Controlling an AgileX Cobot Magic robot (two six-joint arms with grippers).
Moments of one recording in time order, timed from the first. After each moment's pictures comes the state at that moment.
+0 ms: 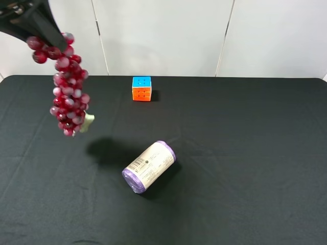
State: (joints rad) left arm -0.31 1.45 -1.42 -0.26 1.16 0.09; right arm -0.08 -0.01 -0.50 -0.02 1.02 0.05
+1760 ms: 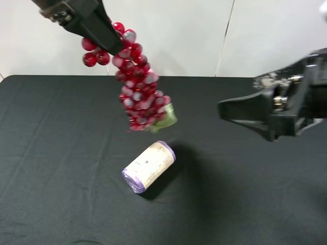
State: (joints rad) left arm -0.50 1.47 -1.43 -0.41 1.02 0.56; right arm 0.52 0.86 -0.60 0.72 0.43 -0.76
